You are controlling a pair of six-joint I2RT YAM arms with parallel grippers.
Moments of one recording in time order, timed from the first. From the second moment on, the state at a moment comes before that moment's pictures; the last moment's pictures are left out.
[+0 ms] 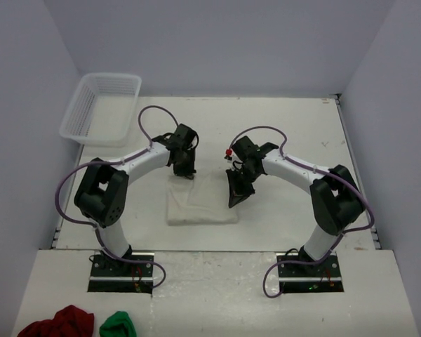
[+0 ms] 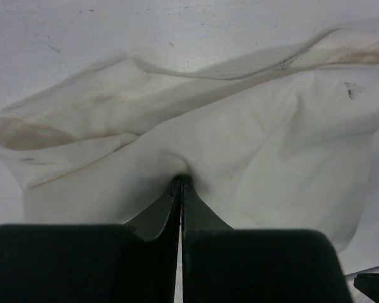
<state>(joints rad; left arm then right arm) -0.53 1.78 1.23 -0.62 0.03 -0.51 0.61 1.71 1.17 -0.84 -0.46 0.44</state>
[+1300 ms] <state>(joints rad) -0.46 1.79 1.25 -0.61 0.05 -0.44 0.63 1.80 1.16 -0.77 -0.46 0.48</state>
